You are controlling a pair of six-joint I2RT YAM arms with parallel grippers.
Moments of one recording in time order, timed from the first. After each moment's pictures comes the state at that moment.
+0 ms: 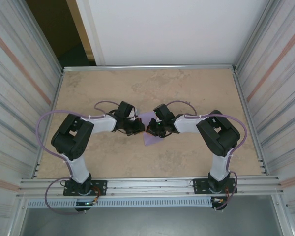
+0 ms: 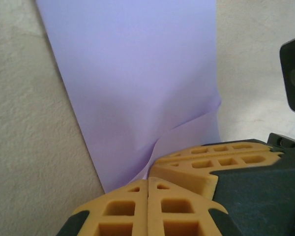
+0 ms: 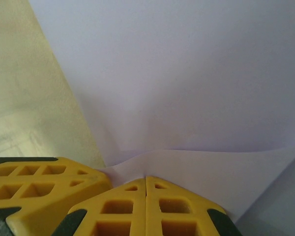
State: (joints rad) left arm -0.55 1.80 0.91 -0.12 0.51 -0.73; right arm 0.69 1.86 0.96 -0.06 -0.34 1.06
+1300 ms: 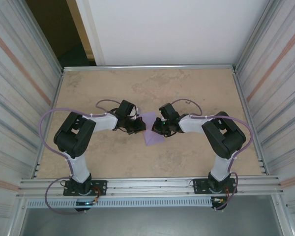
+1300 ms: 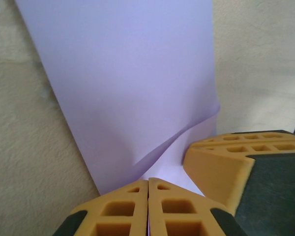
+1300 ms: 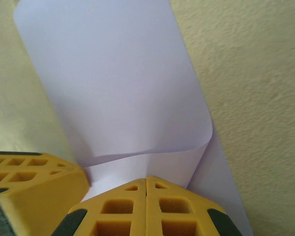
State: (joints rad) left arm -0.55 1.83 0.95 -0.13 0.53 -0.70; right arm 0.64 1.80 0.91 -0.09 -0.28 0.98
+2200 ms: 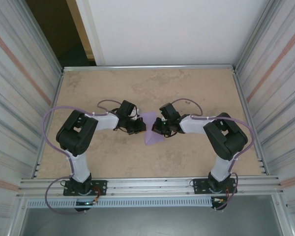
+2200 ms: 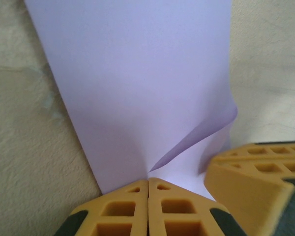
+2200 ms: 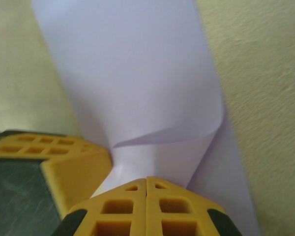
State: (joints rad) left arm -0.54 1.87 0.96 -0.13 0.53 -0.68; right arm 0.65 1.76 0.90 -0.09 -0.30 0.94
